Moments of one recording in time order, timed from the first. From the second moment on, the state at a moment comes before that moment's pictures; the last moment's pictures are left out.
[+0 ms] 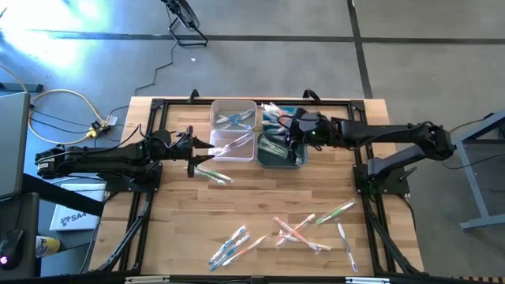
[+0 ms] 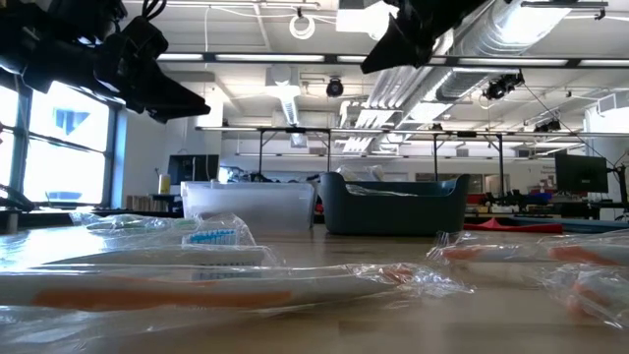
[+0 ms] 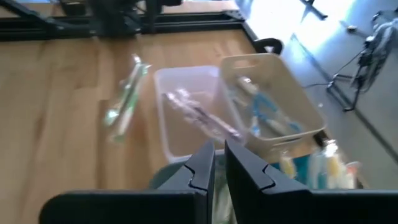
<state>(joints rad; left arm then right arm) 0.26 0.66 0.23 0.26 0.11 0.05 -0.14 1.30 1.04 -0.27 0.15 0.00</state>
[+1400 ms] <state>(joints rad) 0.26 0.66 0.23 0.25 0.11 0.05 0.34 1.29 1.04 -0.47 0.02 0.69</state>
